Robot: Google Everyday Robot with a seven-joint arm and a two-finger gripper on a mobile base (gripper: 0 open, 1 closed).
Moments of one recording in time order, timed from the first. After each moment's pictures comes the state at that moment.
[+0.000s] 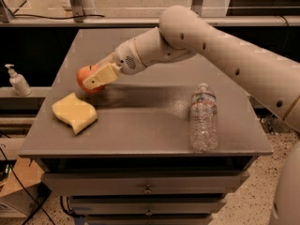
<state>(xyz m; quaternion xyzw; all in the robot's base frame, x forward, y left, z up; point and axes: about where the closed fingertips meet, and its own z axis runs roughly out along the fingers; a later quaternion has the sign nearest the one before) 0.604 0.139 0.874 -0.53 0.67 0.39 0.35</state>
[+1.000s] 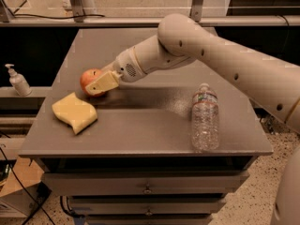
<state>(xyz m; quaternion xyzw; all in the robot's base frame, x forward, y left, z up) 0.594 0.138 0.851 -0.52 0.69 0.39 0.32</state>
